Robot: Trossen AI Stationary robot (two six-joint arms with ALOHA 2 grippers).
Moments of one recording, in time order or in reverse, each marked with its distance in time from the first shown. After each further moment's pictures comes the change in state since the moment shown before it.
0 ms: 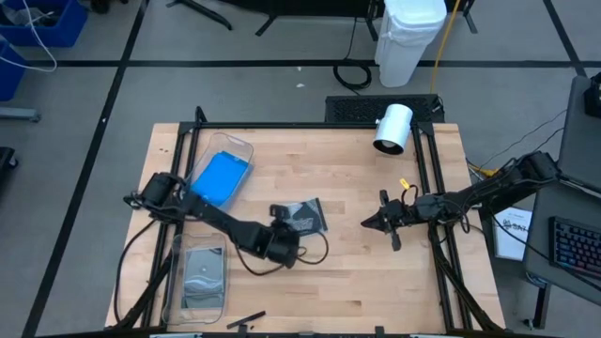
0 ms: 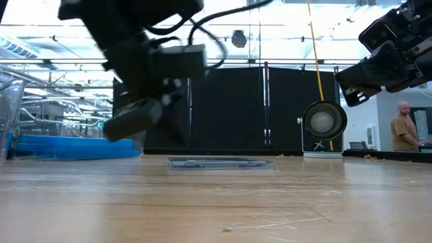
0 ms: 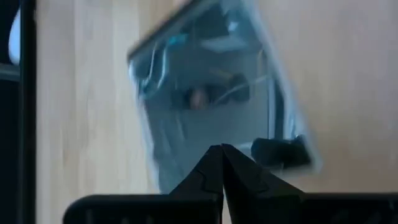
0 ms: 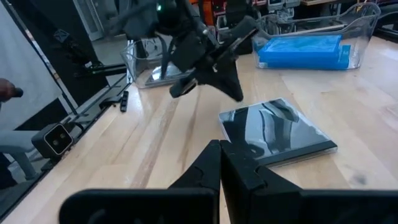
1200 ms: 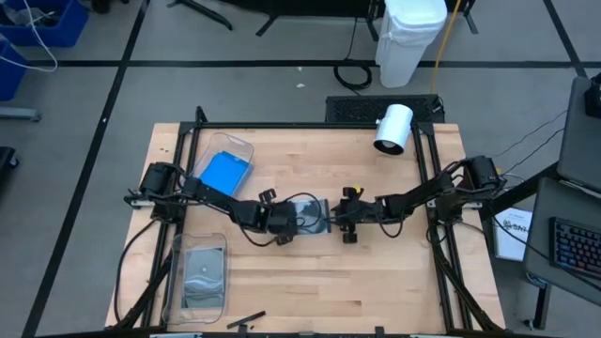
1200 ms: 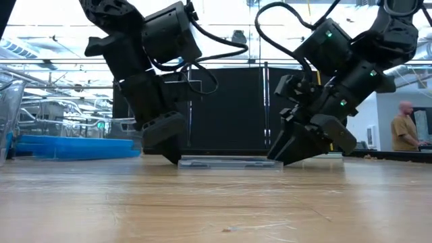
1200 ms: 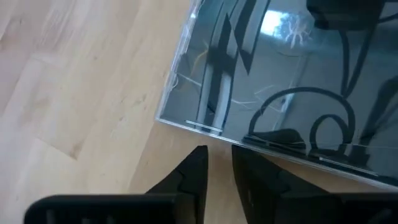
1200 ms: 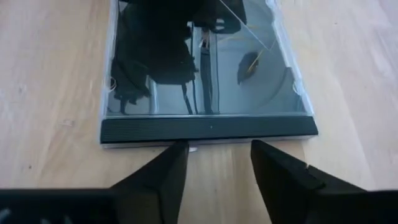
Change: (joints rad) left arm 0.179 -0.001 -0.174 0.124 0.200 -0.386; right arm -0.167 0.842 0.503 -0.268 0.086 -0.266
